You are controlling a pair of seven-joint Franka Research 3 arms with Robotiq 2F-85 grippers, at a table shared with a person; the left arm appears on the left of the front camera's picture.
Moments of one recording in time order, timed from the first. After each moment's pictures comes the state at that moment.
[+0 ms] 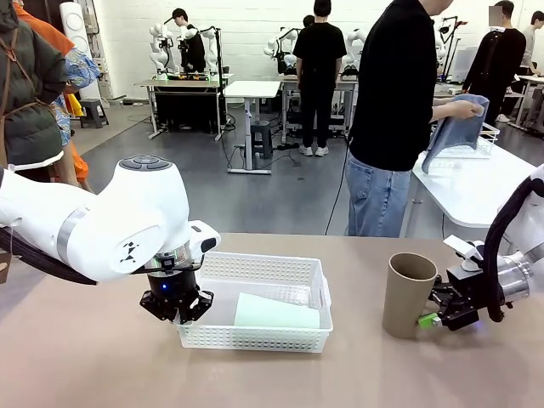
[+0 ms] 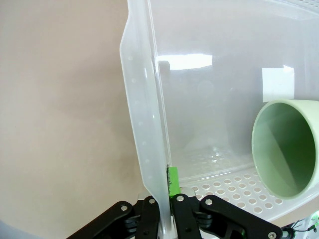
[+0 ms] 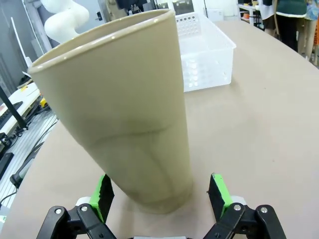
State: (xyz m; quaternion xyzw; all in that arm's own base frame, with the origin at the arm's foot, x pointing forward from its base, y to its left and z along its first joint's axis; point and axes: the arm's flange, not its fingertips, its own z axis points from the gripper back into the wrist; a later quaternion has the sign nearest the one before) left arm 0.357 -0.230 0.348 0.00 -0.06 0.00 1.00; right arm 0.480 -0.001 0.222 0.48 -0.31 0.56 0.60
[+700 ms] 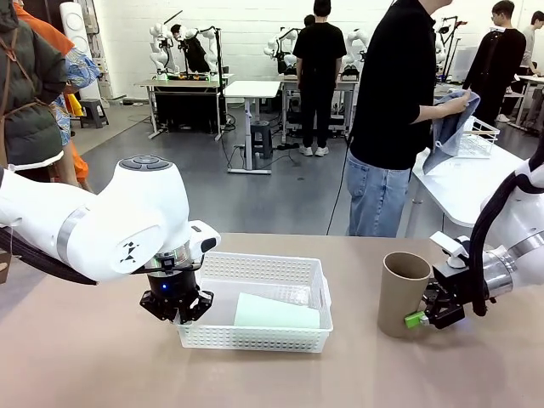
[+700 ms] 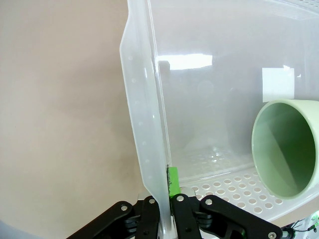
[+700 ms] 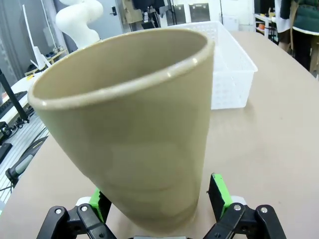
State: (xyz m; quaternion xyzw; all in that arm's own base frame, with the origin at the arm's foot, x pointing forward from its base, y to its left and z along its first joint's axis) left arm 0.357 -0.230 0.348 0.00 -0.06 0.00 1.00; right arm 0.483 0.031 0.231 0.48 -0.32 0.60 0.56
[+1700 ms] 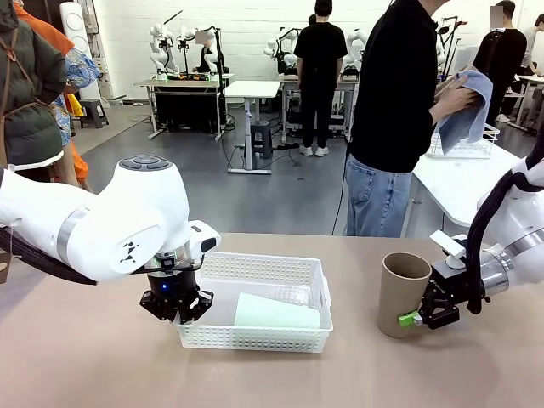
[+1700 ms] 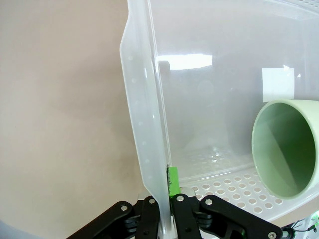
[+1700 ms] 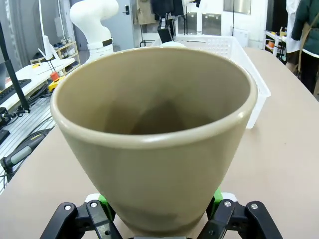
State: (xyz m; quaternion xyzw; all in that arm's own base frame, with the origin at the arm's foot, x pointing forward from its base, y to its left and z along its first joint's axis) left arm 0.357 -0.230 0.348 0.00 -0.06 0.00 1.00; right arm 0.479 0.039 0.236 0.48 -0.35 0.62 0.51
